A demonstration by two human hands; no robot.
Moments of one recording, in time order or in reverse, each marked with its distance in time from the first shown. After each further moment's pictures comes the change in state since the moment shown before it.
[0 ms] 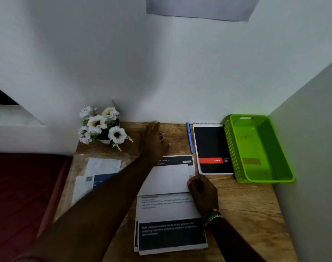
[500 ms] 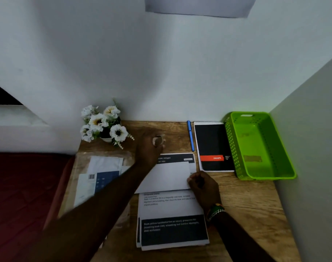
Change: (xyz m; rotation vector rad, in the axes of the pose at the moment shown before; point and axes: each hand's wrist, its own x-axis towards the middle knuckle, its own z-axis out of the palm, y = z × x) left_hand -0.033 -0.021 -0.002 -0.447 0.138 0.030; right_hand 0.004 -0.007 -0.007 0.056 -0.066 0.027
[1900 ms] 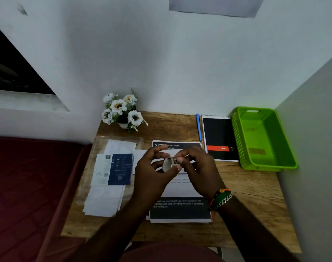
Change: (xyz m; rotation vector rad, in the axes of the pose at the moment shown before) left_hand -0.182 0.091 -0.082 -0.503 0.028 -0.196; right_hand -0.066 -0.138 -0.022 0.006 -0.217 -0.487
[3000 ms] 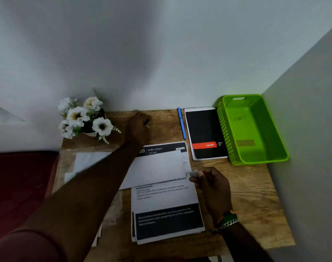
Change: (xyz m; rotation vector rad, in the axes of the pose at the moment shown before) left_hand 0.266 -0.103 0.045 0.781 -0.097 0.482; right_hand -0.032 0.095 -0.012 0.330 0.417 0.598
